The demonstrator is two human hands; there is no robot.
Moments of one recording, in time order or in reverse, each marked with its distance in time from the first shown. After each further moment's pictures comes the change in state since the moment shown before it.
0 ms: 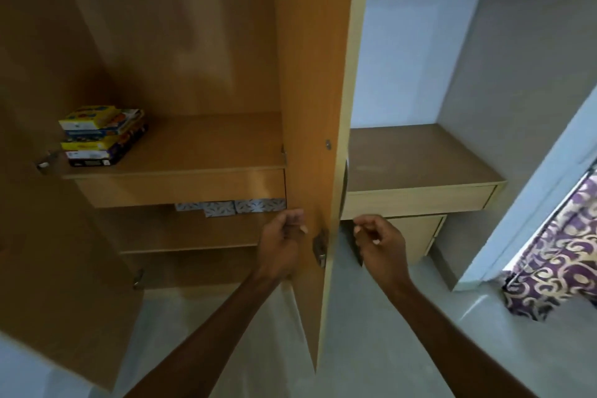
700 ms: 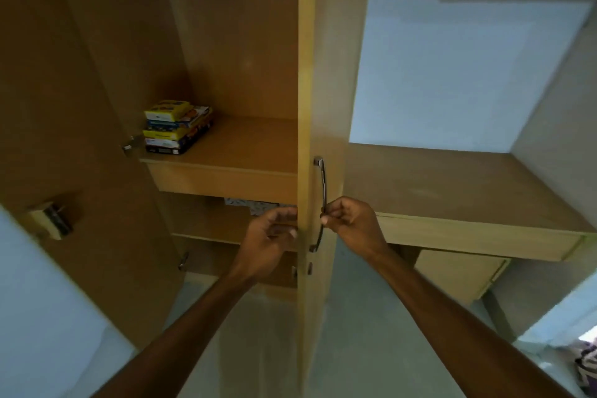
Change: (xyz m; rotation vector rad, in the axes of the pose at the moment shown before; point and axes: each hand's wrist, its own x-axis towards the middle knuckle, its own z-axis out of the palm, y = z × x) left_hand 0.001 0.016 -0.110 0.069 0.037 0.062; right_hand 0.065 -0.056 0.117 0.047 -0.465 -0.097
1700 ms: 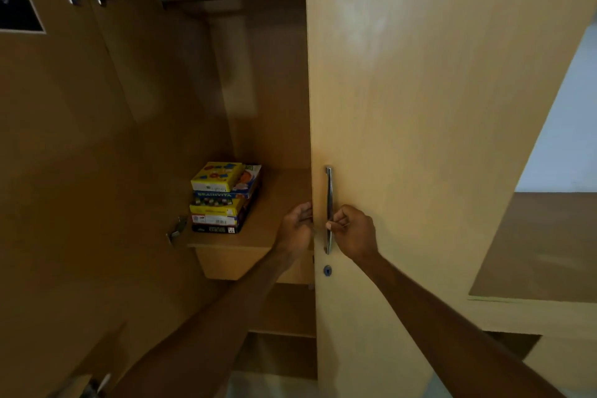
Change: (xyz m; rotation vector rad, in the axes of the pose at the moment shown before) left_hand 0.340 -0.119 -0.278 -0.147 -0.037 -0.203; right_hand 0.344 -0.037 0.294 -0.276 0.272 -0.017
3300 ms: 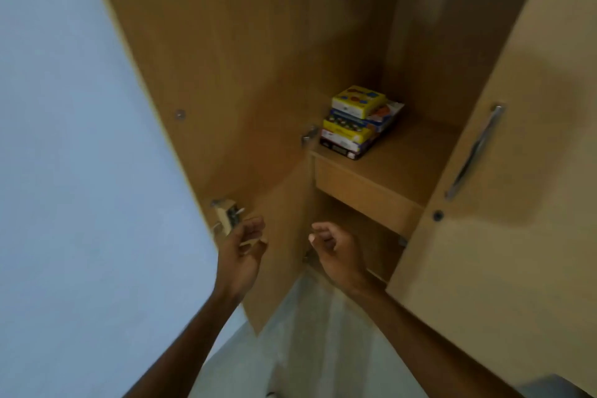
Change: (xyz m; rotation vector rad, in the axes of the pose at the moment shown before) left_hand -0.278 -0.088 -0.120 0.241 0.928 -0.052; right_hand -0.180 -0.049 0.111 0.385 -0.747 -0.103
